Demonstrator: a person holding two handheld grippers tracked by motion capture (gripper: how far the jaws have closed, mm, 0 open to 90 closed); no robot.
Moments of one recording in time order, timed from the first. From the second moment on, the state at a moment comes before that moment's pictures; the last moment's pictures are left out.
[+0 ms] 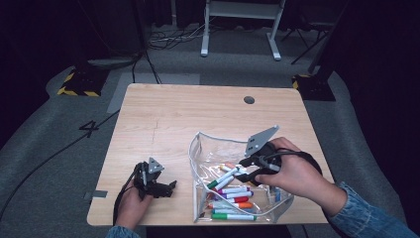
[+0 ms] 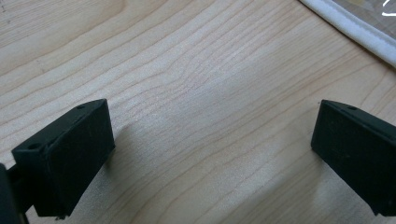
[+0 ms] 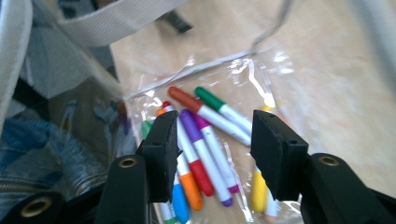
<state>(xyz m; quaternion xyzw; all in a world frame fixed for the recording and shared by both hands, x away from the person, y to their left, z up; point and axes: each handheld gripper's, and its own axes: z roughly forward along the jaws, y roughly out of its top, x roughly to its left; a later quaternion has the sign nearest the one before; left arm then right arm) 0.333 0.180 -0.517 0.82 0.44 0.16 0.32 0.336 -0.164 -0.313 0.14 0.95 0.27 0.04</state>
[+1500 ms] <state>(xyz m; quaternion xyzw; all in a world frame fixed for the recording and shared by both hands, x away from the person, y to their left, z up) 0.333 0.180 -0.517 0.82 0.44 0.16 0.32 0.401 -0.338 -0.387 0.42 0.86 0.27 0.10</state>
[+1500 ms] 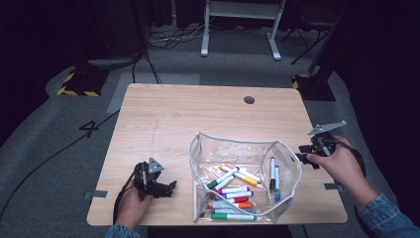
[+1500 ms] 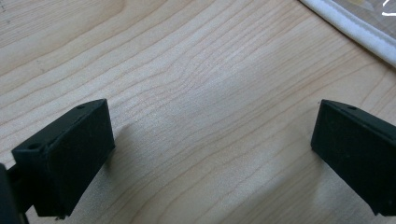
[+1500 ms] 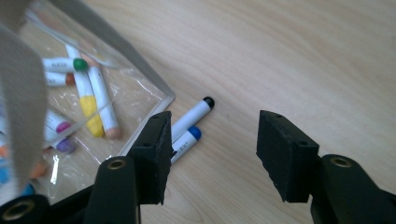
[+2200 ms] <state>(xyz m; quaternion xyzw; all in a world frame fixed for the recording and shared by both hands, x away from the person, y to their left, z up) 0.333 0.180 -0.516 0.82 0.44 0.16 0.32 0.387 -0.316 -0.472 0.41 0.88 0.24 0.02</state>
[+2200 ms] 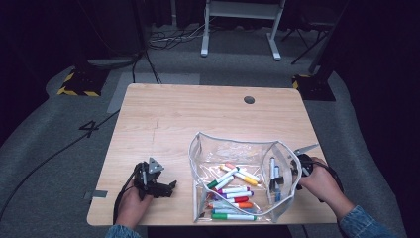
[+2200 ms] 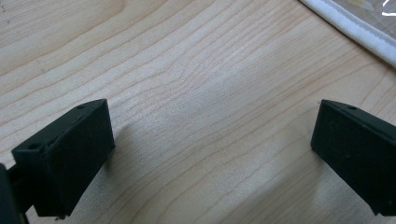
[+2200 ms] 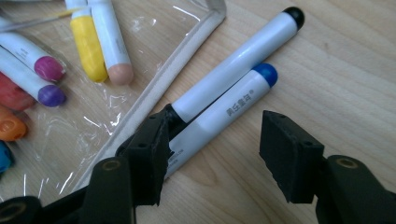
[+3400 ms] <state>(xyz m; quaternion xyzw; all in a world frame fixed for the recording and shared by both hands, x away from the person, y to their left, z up) 0.333 0.180 -0.516 0.82 0.44 0.16 0.32 0.381 -0.342 -0.442 0.45 0.86 0.20 0.07</state>
